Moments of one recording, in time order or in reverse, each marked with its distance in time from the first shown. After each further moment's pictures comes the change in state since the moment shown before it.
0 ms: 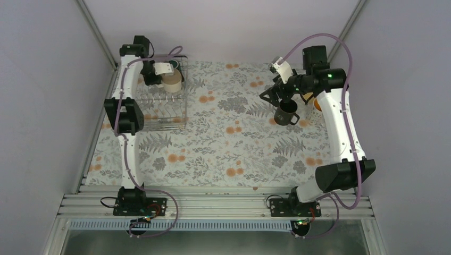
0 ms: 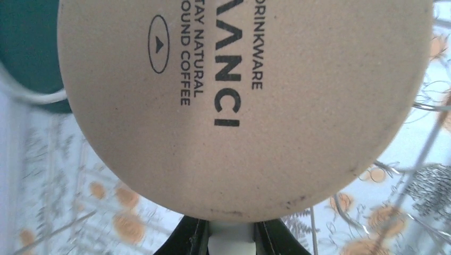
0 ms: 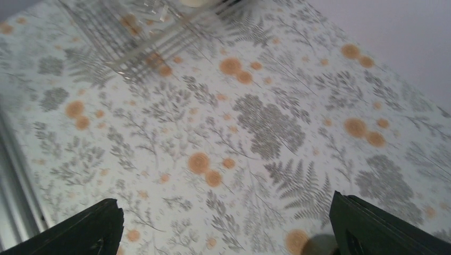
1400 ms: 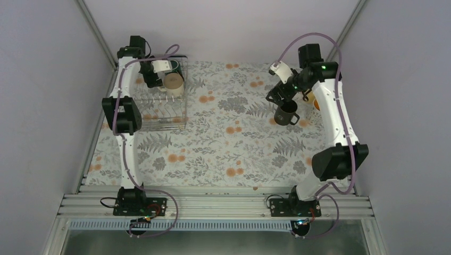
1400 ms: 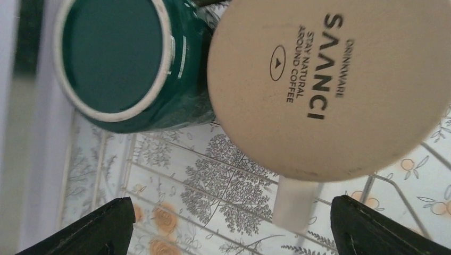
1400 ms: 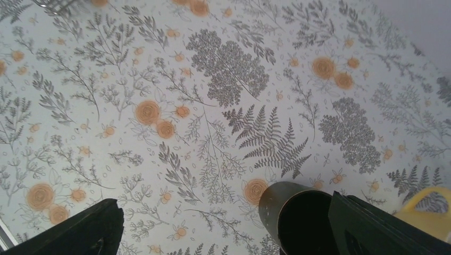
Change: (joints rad) left arm 0.035 -0.065 -0.126 0.214 0.086 0.023; right arm -0.027 0.147 0.058 -0.072 0.166 -0.098
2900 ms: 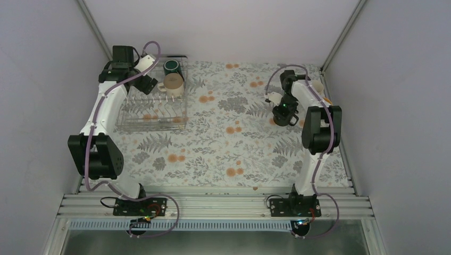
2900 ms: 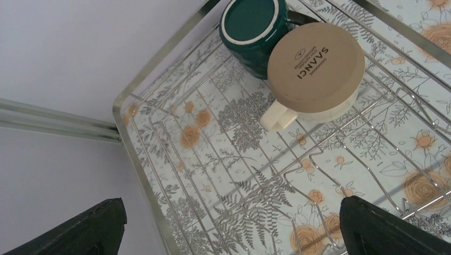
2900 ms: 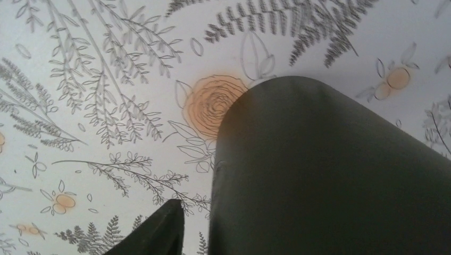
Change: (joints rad) left arm -0.034 -0.793 -0.873 0.431 -0.250 -0.581; right arm -0.033 0.351 -0.241 0.141 0.372 -0.028
